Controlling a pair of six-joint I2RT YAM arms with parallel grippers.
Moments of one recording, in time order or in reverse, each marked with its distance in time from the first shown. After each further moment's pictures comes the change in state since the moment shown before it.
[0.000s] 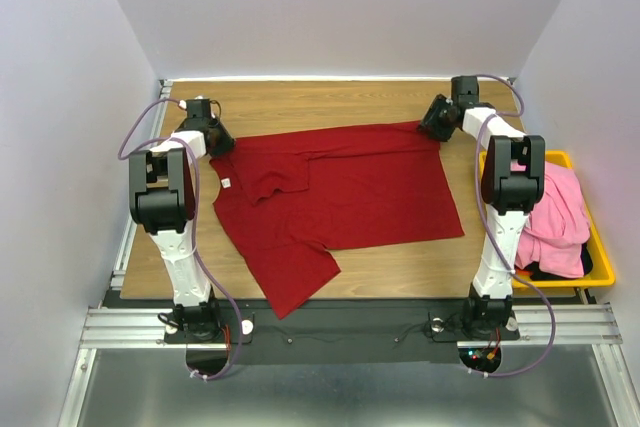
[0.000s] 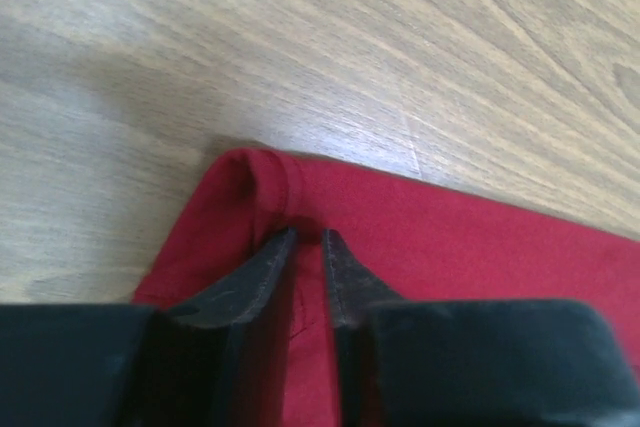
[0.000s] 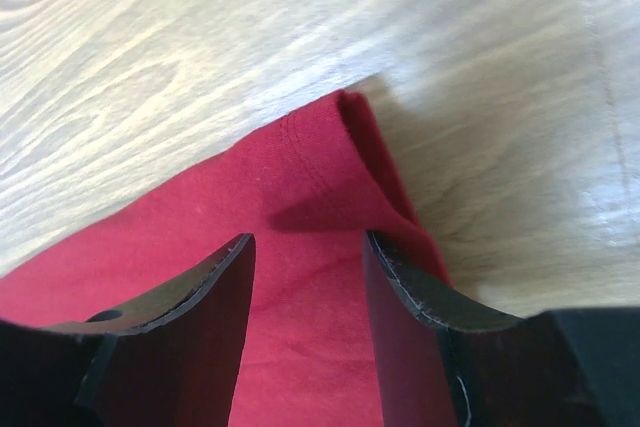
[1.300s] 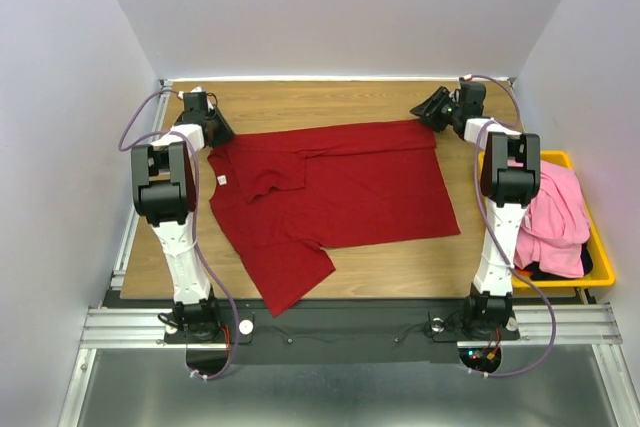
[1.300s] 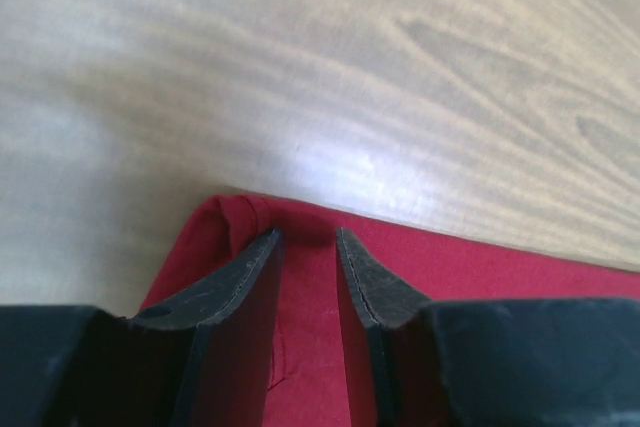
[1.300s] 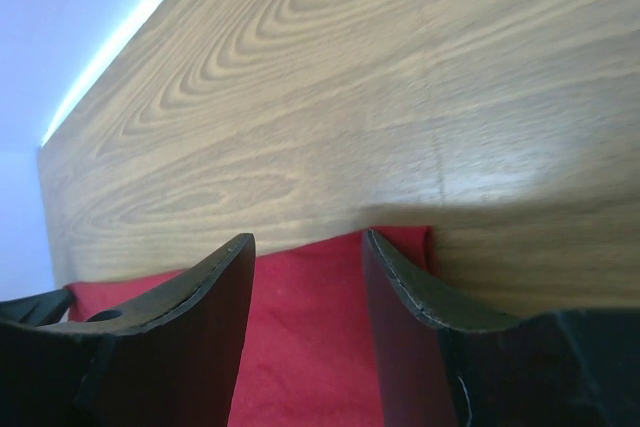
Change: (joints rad) left arm 0.021 0.083 0.108 0.030 0.051 0.031; right arm -0.053 0.136 -0.020 0.462 -0.301 0.121
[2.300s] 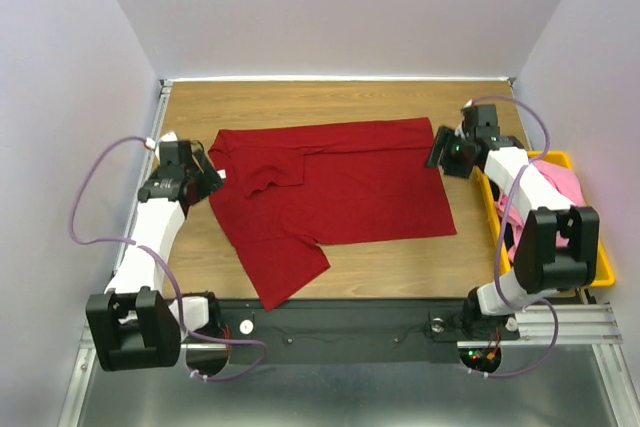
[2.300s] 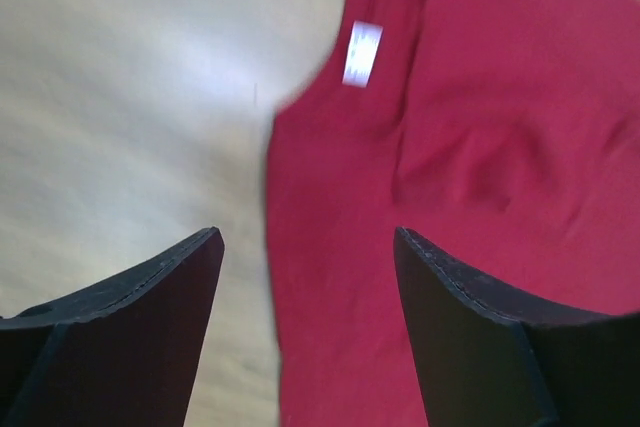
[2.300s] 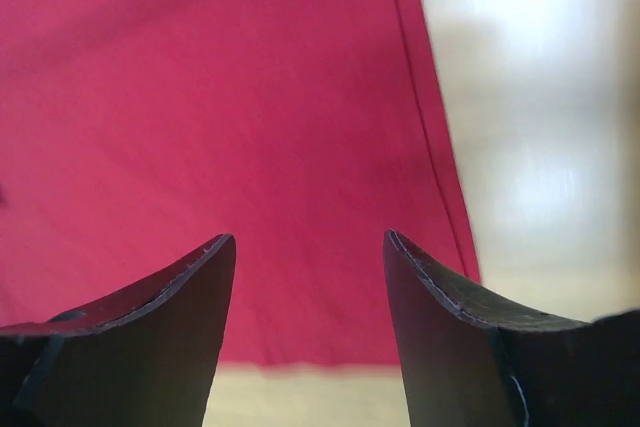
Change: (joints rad) left arm -0.022 -0.978 -0.544 -0.460 -0.257 0.002; right arm 0.108 -0.807 -0.518 -0.602 0.269 -0.302
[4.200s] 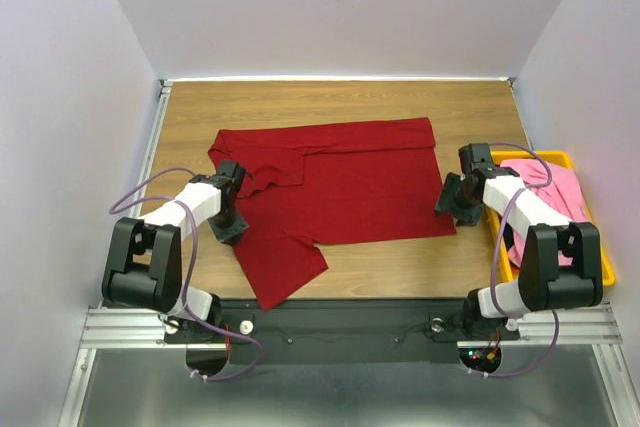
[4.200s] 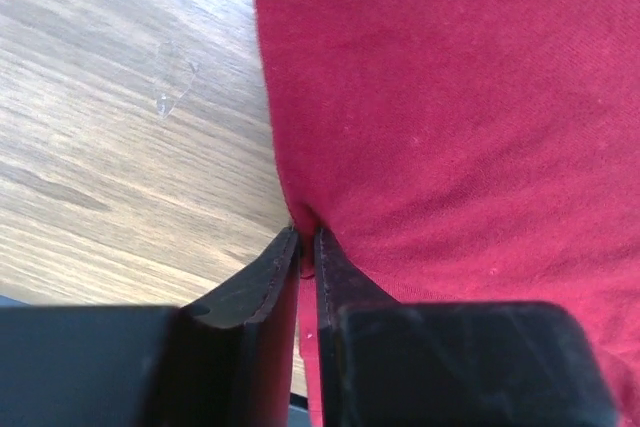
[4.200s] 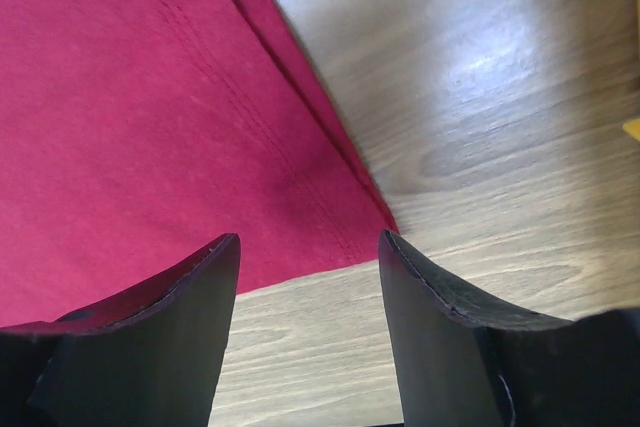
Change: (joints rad) left arm -0.274 0.313 -0.124 -0.221 -0.066 -0.214; right arm 0.007 -0.137 -0.320 -0.163 0.215 0.092
